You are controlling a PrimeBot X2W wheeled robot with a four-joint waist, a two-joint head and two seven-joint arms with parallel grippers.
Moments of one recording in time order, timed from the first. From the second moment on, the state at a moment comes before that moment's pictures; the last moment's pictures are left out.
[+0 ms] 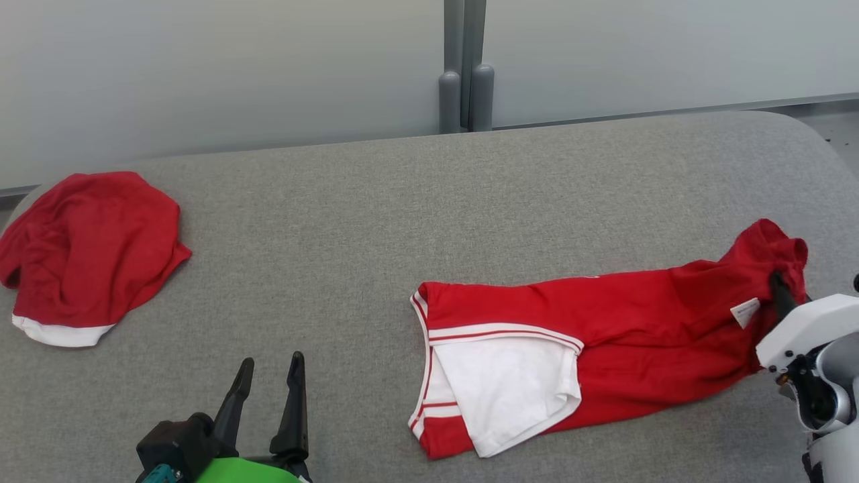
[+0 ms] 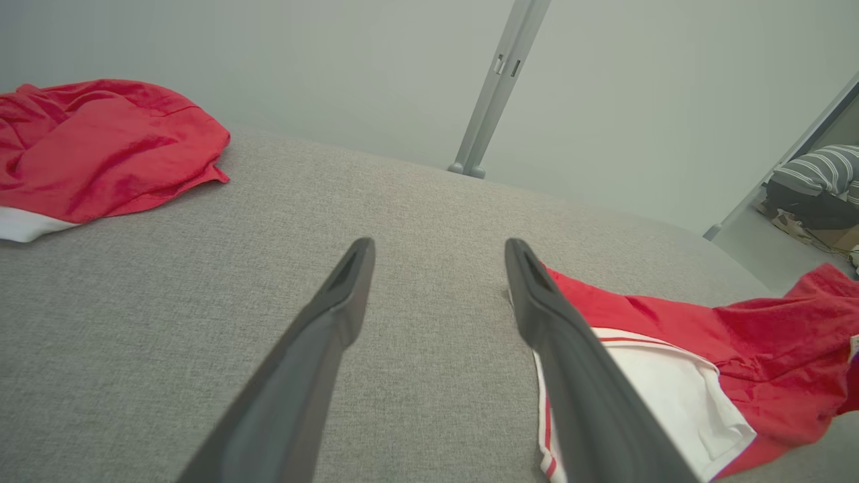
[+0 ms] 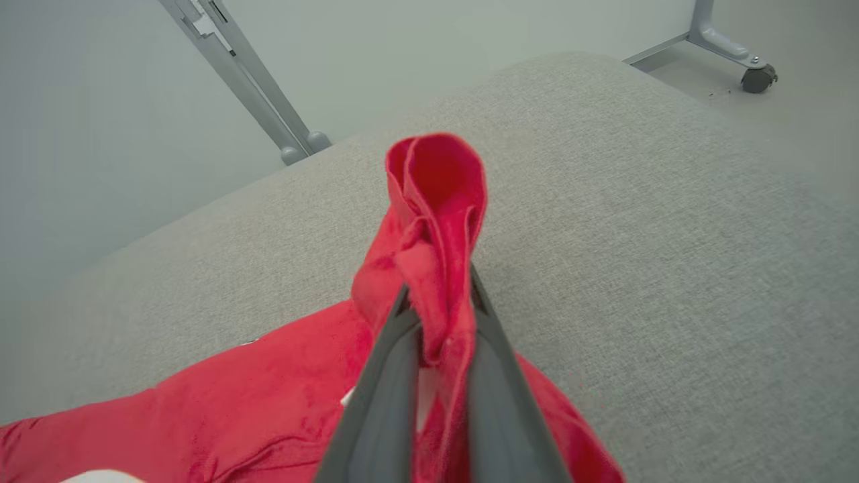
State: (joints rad) left arm 0.05 0.35 -0.50 -0.05 -0.73 0.25 -0.25; right arm -0.29 -0.21 -0.26 0.47 0.43 0.13 0.17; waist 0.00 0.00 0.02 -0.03
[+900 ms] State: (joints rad) left arm 0.04 0.34 -0.52 -0.04 -0.74 0.25 -0.25; right arm -0.17 -0.05 0.24 0.19 0.66 0.13 0.19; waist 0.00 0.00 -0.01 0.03
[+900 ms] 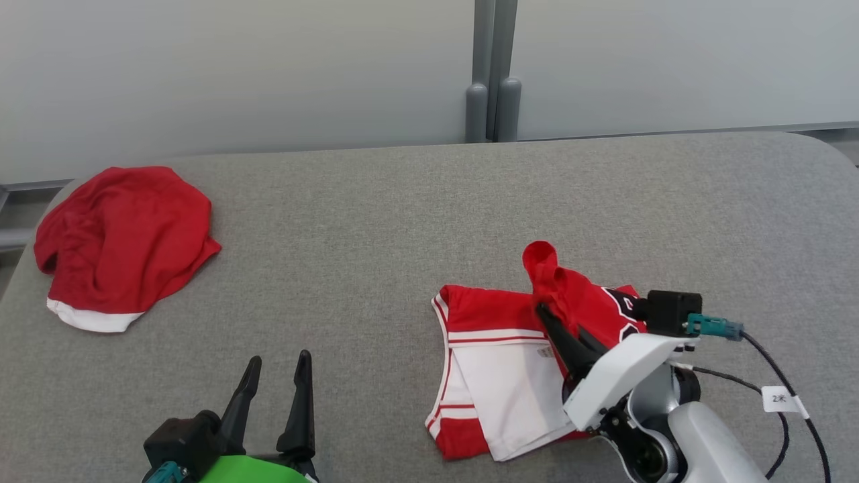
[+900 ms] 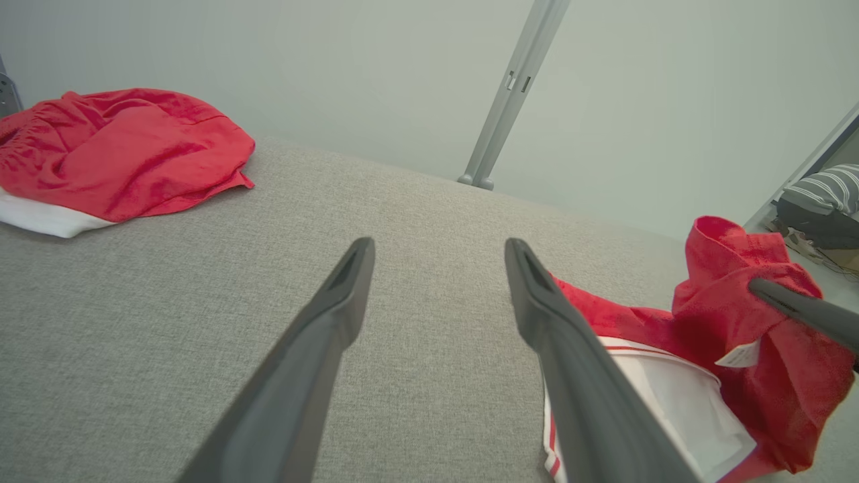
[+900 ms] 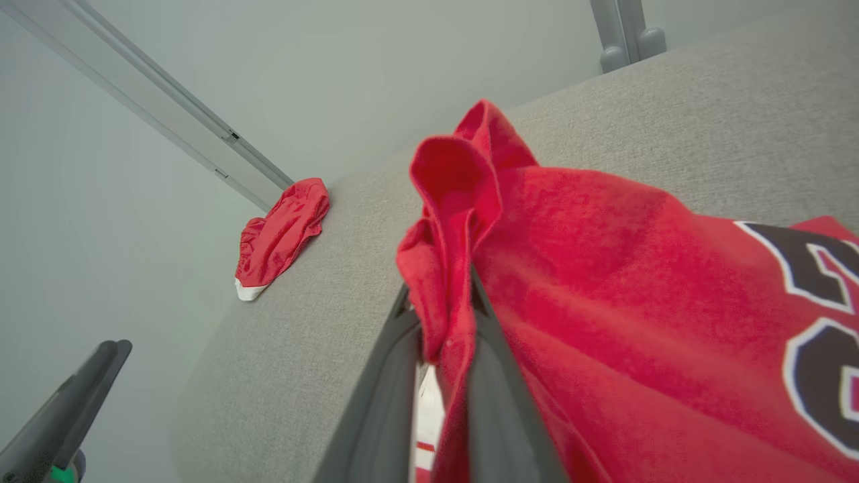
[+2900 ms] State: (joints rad) left arm 0.01 0.30 -0.56 -0.01 -0.74 0.23 -0.25; right arm -0.15 -0.13 0.23 0.47 0.29 0.13 -0.05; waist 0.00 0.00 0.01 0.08
